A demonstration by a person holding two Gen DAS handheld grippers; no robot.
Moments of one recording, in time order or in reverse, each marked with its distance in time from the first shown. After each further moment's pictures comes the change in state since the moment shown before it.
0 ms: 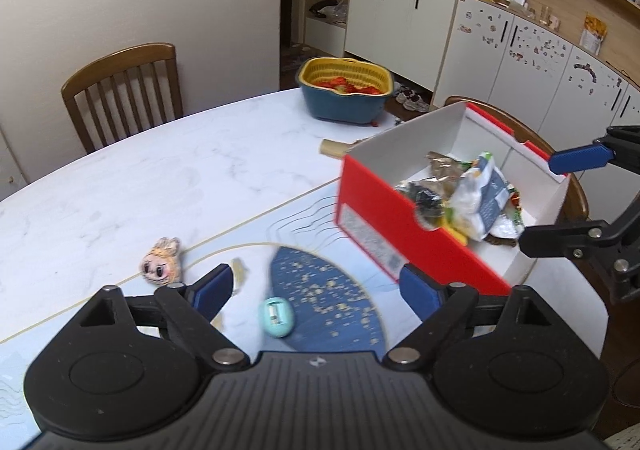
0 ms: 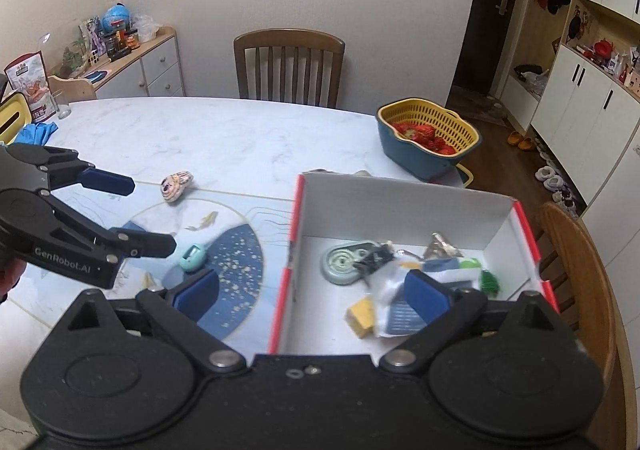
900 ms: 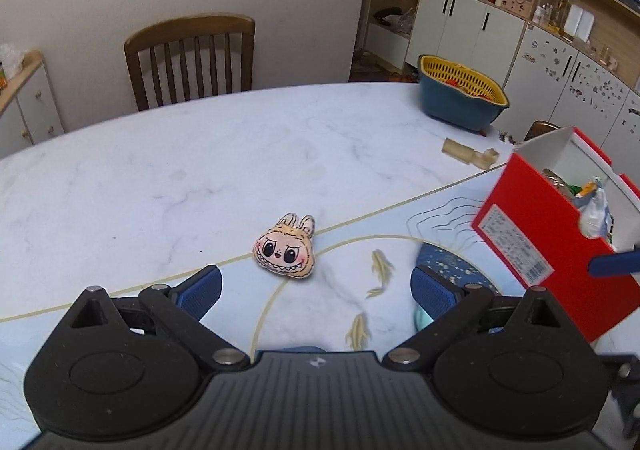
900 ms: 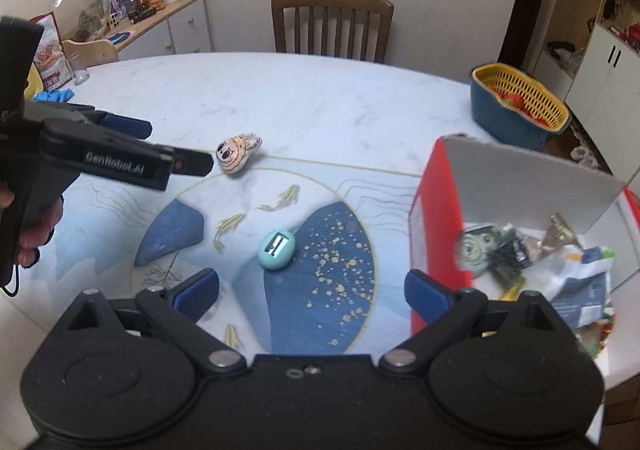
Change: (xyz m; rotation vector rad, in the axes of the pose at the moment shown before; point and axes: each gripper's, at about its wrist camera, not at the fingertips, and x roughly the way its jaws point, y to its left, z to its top) left arm 0.049 0.130 -0.031 -0.157 -0.014 0.077; right arm 0.085 0.097 -0.001 0.000 0.104 0.060
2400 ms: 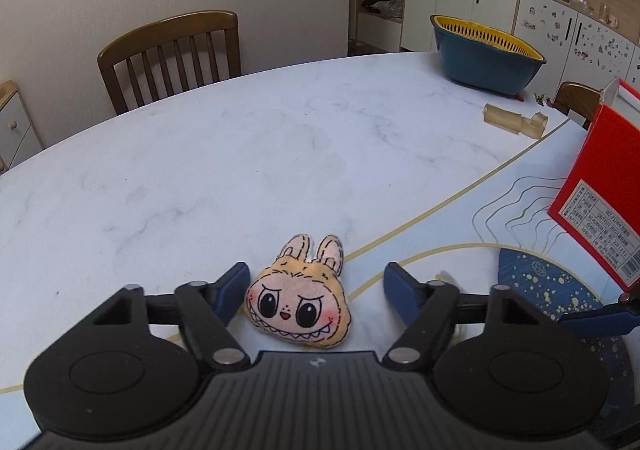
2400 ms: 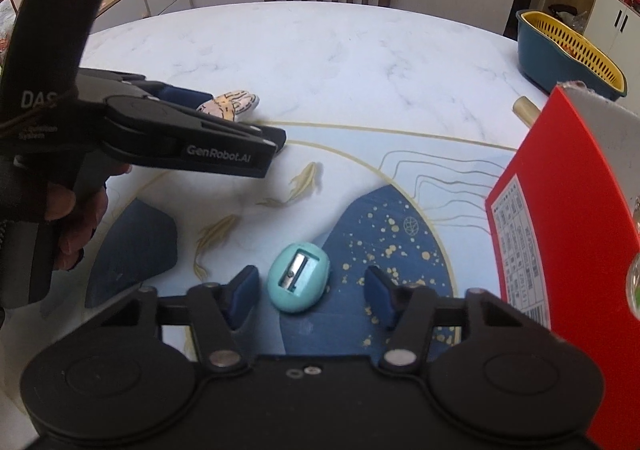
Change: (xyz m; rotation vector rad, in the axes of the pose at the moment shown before) left arm 0.101 0.005 0.003 0.127 -0.010 0.042; right arm 0.108 0.019 0.015 0.048 0.086 -0.004
